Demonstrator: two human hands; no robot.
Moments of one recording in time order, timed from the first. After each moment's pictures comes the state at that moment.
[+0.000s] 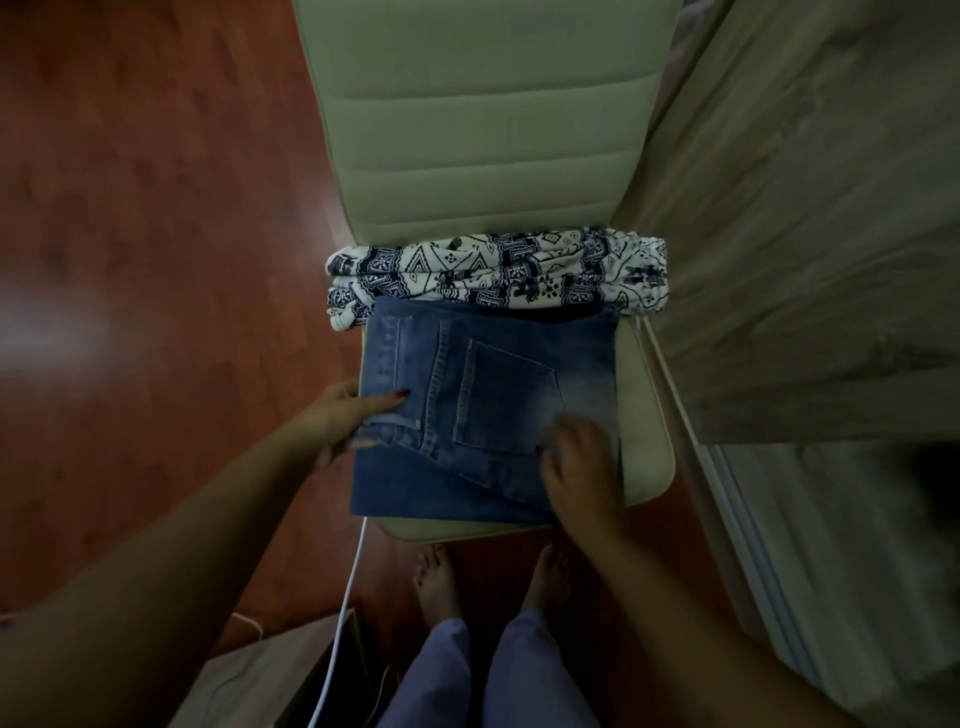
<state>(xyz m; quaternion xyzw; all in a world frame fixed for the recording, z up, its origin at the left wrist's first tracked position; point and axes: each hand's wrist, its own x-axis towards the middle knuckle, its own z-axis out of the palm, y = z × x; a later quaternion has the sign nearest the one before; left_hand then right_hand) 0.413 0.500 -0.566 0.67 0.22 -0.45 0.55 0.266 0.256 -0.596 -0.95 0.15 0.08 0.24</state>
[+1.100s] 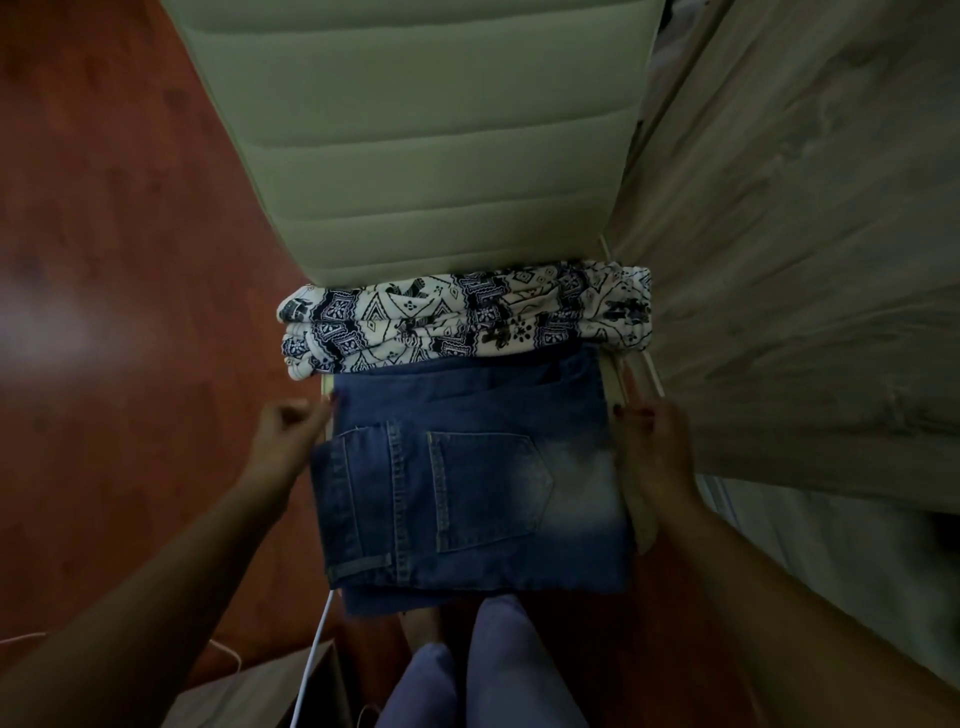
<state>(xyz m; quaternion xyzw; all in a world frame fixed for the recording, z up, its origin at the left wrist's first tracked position) 0.437 0.490 -0.579 0.78 0.24 -0.30 0.49 0.340 0.131 -0.604 -0.78 0.40 0.05 0.47</state>
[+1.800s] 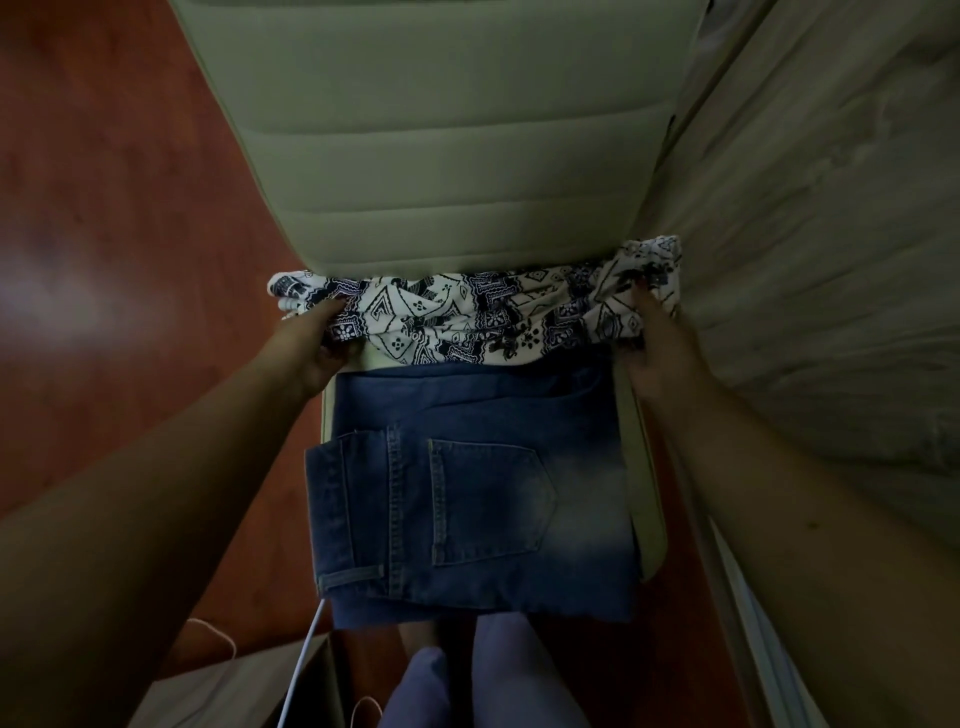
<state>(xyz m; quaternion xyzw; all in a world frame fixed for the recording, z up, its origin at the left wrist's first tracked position) 0.553 0.445 -0.603 0.56 0.42 -0.23 0.68 0.472 0.120 -0.576 -0.41 0.47 -0.01 0.78</state>
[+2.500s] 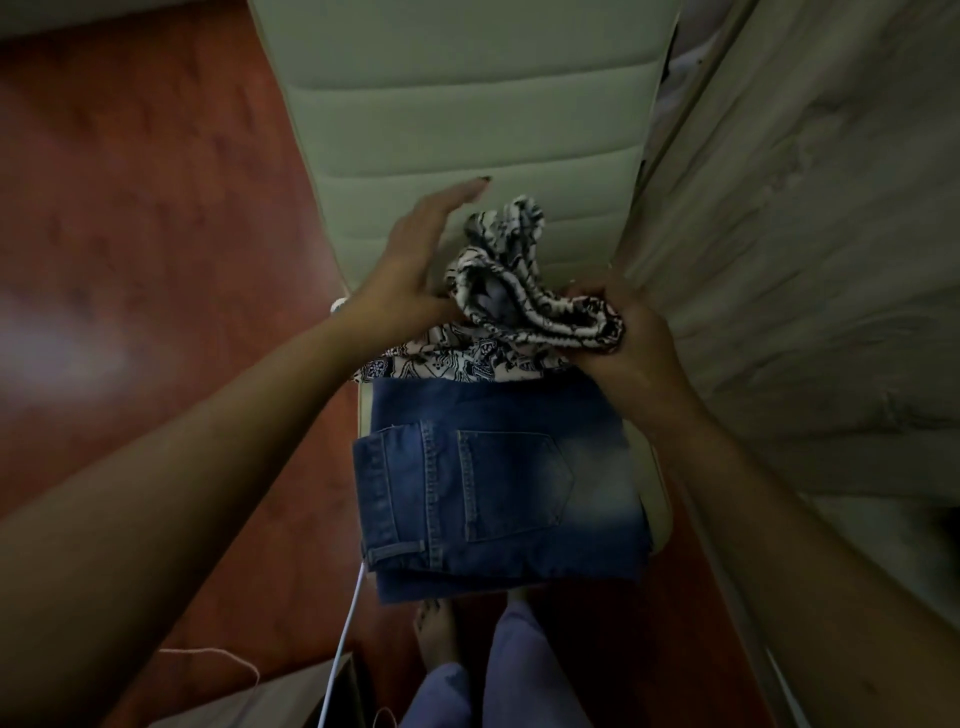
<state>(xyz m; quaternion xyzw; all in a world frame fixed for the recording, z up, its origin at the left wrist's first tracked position) 0.529 0.398 -0.459 0.84 -0.31 -0.12 0.43 0.415 0.187 -0.470 -0.83 0.06 -0.04 0.56</state>
